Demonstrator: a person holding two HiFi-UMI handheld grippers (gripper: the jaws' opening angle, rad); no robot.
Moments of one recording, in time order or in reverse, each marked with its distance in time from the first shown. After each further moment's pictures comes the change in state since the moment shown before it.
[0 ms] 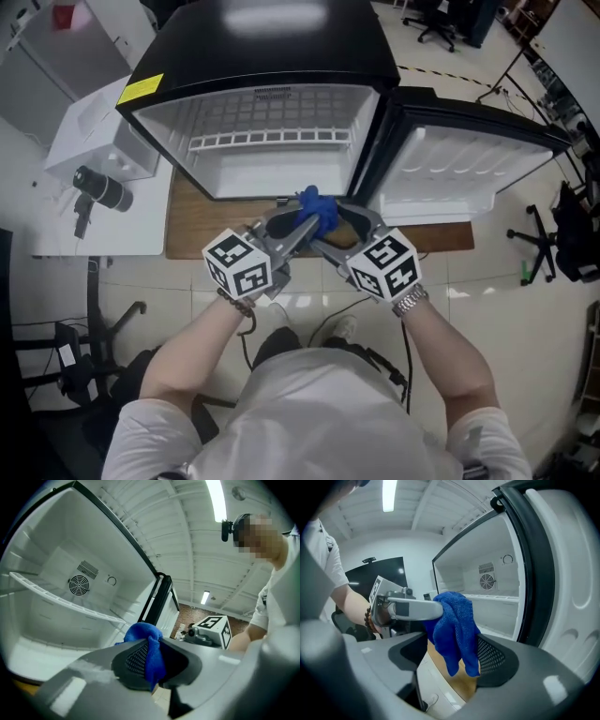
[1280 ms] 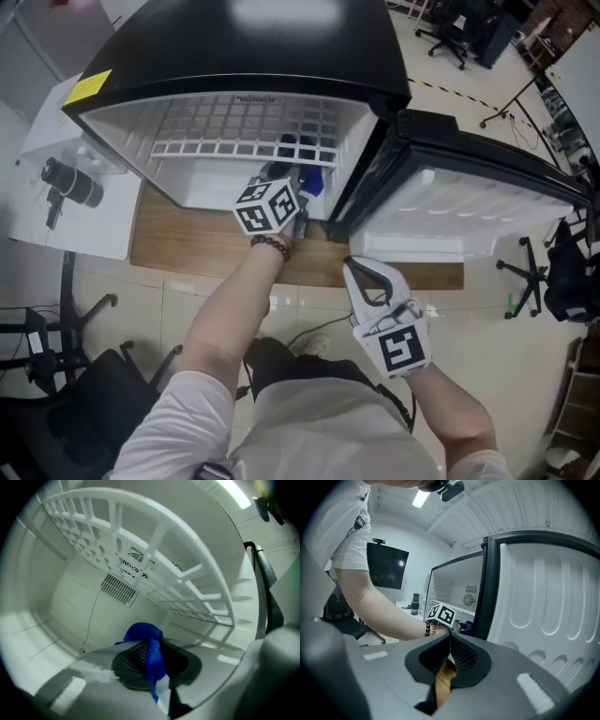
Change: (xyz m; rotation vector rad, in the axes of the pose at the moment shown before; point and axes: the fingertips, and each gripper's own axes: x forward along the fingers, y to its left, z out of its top) left arm 0.115 0.229 -0.005 -0.164 -0.276 0.569; right arm -0.071 -0.053 0.000 -0.311 -0.188 -0.222
